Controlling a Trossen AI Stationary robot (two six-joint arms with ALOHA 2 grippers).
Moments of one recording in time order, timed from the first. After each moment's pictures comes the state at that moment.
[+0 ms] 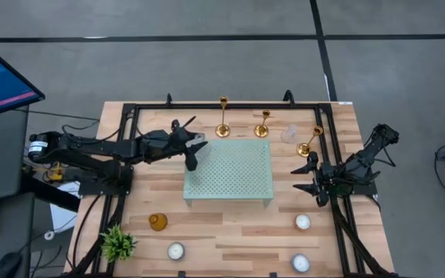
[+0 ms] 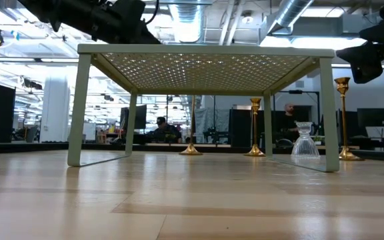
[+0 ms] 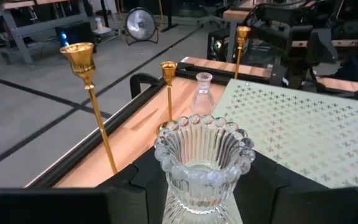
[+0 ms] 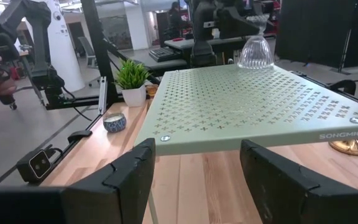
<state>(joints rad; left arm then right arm) 0.06 1.10 0.59 0.31 -0.35 -0.03 0.72 0.01 0.06 -0.11 0.68 0.16</state>
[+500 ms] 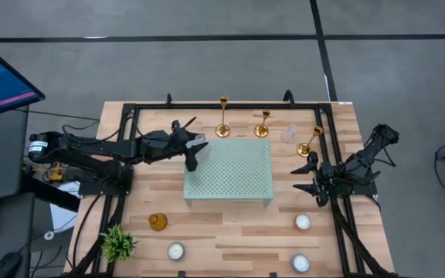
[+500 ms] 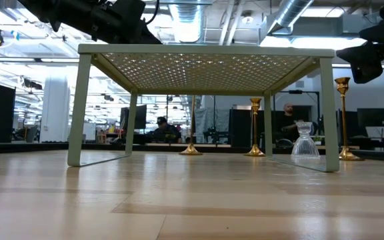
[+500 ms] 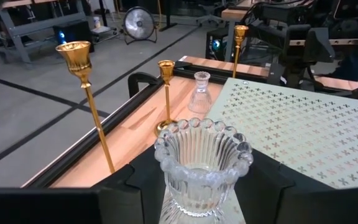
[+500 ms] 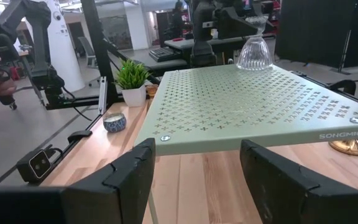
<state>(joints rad) 0.06 1.10 0.59 0.31 -0.35 -0.03 0.72 0.01 0.06 -0.11 0.68 0.16</state>
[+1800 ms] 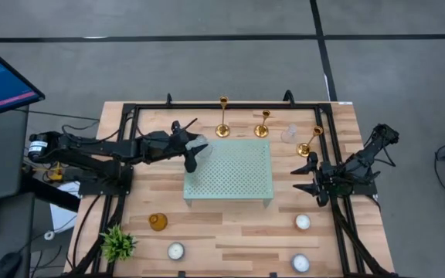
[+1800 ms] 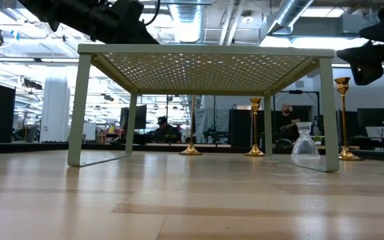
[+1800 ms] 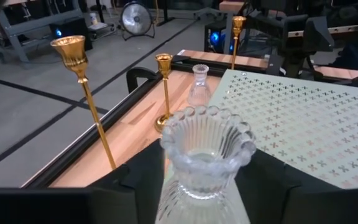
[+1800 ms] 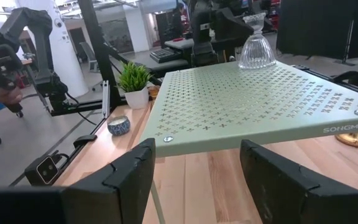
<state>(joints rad) 0.06 1.10 0.59 0.28 -0.34 -0.01 0.72 0.01 0.06 -0.11 0.68 0.21</state>
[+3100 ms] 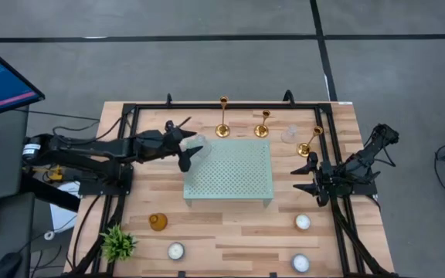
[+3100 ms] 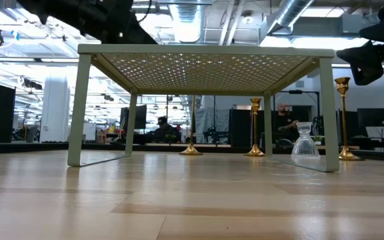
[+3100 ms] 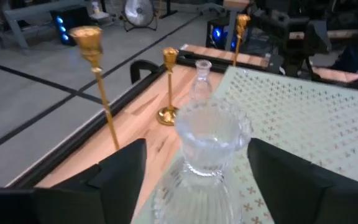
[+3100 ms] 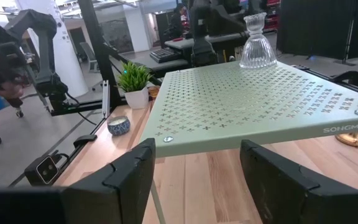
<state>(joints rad) 0.06 0.98 0.59 0.13 -0.35 -0.07 0.72 0.01 0.06 -0.11 0.68 0.21</state>
